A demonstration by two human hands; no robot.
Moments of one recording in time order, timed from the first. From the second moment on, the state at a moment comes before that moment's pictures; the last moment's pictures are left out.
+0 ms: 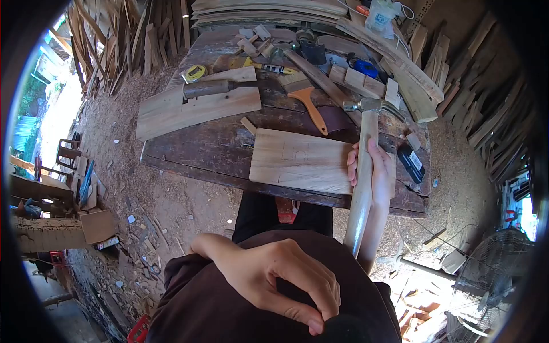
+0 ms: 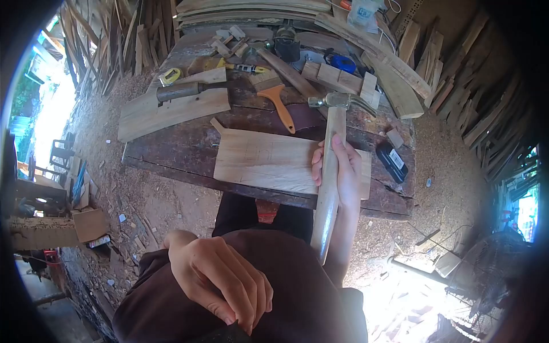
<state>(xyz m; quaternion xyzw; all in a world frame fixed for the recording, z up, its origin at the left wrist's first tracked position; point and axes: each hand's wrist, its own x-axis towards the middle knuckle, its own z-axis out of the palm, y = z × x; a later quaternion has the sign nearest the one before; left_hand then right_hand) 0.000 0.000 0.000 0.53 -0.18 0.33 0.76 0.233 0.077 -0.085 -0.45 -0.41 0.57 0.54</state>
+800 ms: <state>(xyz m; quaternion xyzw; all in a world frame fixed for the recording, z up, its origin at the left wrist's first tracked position) 0.011 -0.003 -0.001 0.54 -0.16 0.39 0.73 0.235 0.079 -0.086 -0.43 -0.38 0.60 0.56</state>
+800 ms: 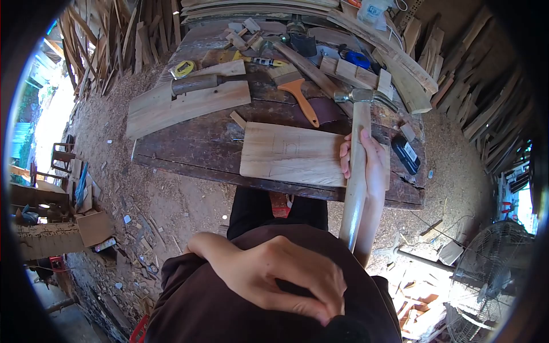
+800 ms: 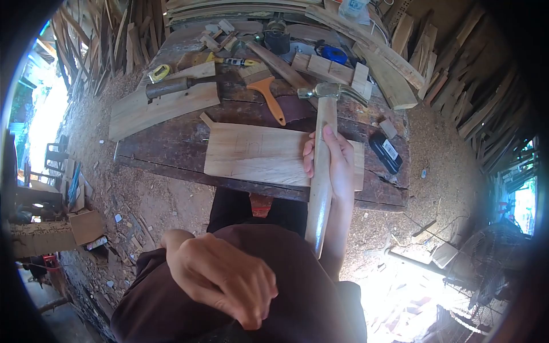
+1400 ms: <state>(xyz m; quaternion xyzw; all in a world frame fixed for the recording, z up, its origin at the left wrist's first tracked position) 0.000 0.027 -0.048 0.75 0.32 0.51 0.28 0.237 0.079 -0.088 -0.44 -0.39 0.60 0.55</state>
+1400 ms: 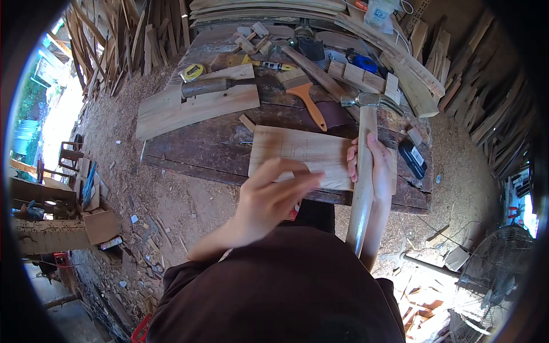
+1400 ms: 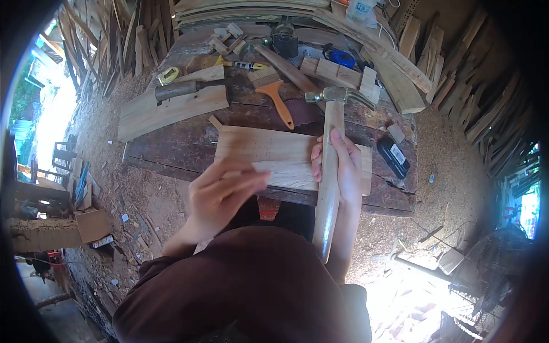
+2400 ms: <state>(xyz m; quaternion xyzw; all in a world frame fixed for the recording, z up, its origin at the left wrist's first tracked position) -0.004 0.068 -0.097 0.70 0.46 0.51 0.21 0.236 0.079 -0.087 -0.44 -0.38 0.60 0.55</state>
